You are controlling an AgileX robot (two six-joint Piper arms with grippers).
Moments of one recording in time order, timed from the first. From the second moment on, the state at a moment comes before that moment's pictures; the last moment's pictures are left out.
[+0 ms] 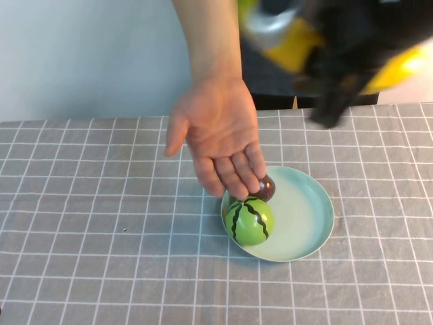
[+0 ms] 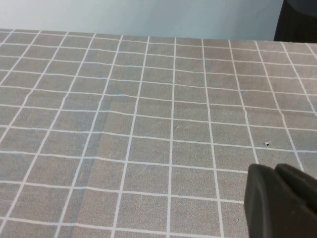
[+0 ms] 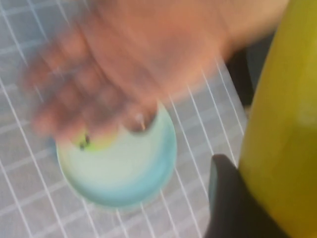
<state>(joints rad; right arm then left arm) 0.78 1.50 -1.80 -0.25 1.26 -0.44 -0.05 -0.01 0.02 -0.01 0.37 -0.02</state>
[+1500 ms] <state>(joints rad) 0.93 1.52 -1.79 -0.31 1.26 -0.21 -0.05 -0.01 0.02 -0.01 0.37 -0.02</state>
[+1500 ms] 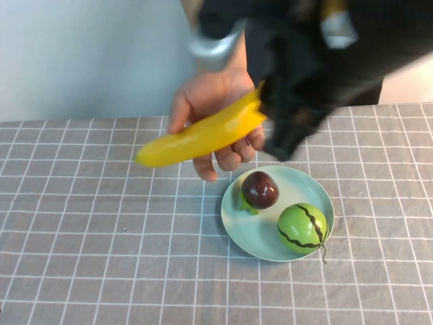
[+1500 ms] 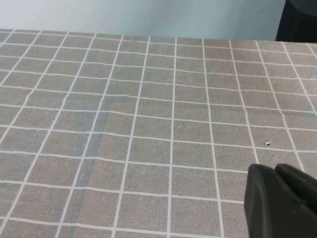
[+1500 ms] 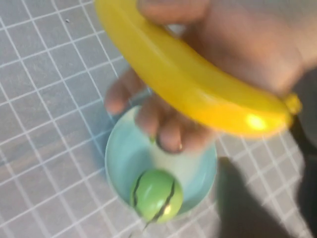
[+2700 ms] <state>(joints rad) 0.32 0.71 -0.57 -0.24 0.44 0.01 -0.05 -0.01 0.02 -0.01 0.37 -0.02</state>
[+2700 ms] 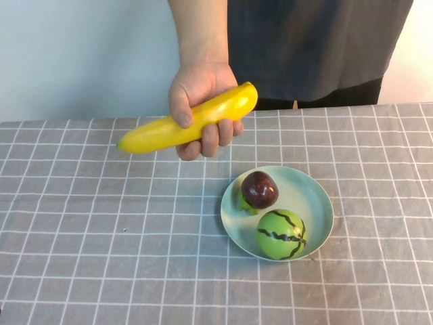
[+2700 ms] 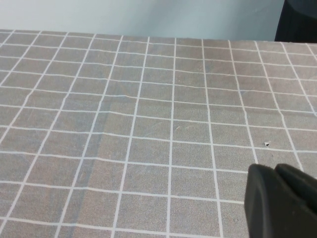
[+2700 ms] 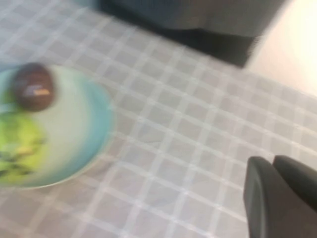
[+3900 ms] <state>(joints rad) 0.04 -0.01 0.03 0.02 0.25 -0.02 -0.05 -0.01 0.02 -0.01 0.37 -0.02</state>
